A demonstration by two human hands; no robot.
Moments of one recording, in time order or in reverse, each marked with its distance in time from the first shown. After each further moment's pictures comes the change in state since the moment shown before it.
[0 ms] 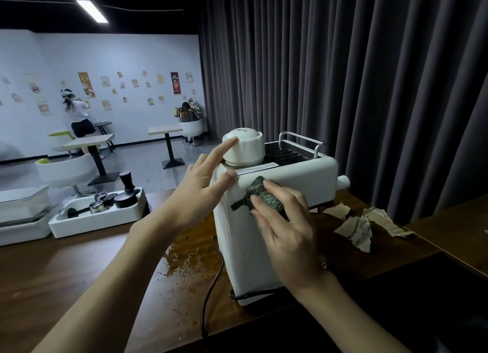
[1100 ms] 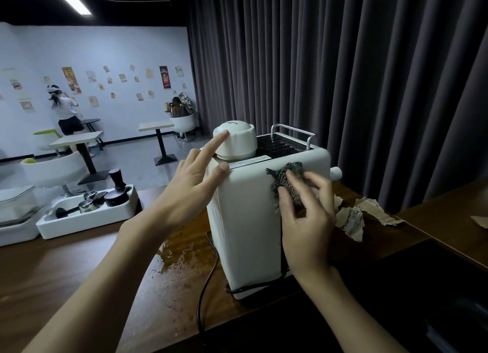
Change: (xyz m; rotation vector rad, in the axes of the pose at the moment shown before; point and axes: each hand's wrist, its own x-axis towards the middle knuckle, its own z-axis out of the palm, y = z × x) left_hand 0.002 -0.005 0.004 -0.004 -0.009 0.022; right_hand -0.001 0.008 -0.010 0.079 0.209 0.421
